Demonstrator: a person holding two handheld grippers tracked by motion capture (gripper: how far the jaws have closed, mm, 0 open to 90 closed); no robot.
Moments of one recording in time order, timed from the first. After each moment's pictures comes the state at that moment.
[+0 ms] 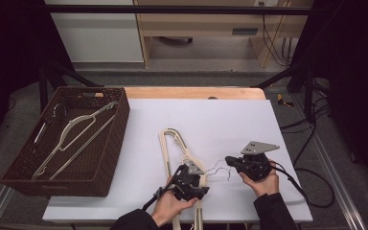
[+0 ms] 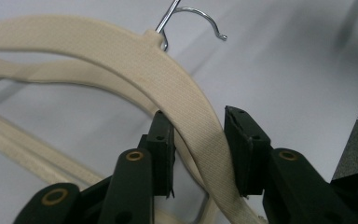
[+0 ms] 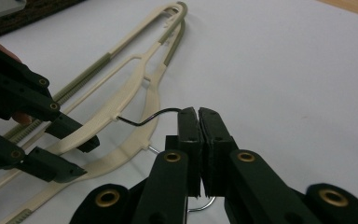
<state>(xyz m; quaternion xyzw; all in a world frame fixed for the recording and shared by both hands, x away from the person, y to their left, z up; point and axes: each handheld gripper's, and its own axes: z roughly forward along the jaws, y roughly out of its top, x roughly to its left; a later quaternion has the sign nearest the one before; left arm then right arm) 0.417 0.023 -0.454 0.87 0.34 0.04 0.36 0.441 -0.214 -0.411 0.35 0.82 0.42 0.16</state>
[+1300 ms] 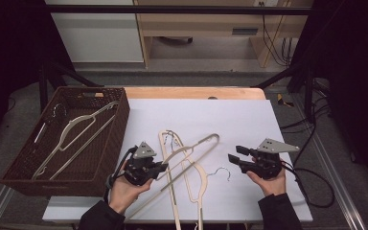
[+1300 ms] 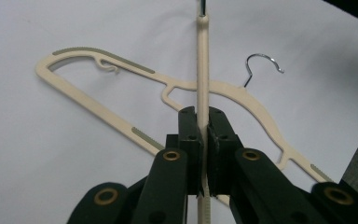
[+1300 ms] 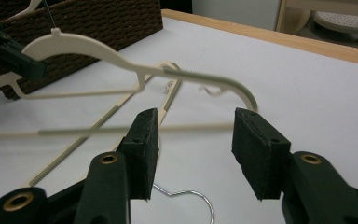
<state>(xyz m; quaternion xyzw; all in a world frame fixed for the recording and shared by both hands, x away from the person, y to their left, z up) 0.425 0.139 -0.385 0.84 0.35 0.14 0.39 0.438 -0.237 -0.402 0.36 0.76 0.51 0.17</state>
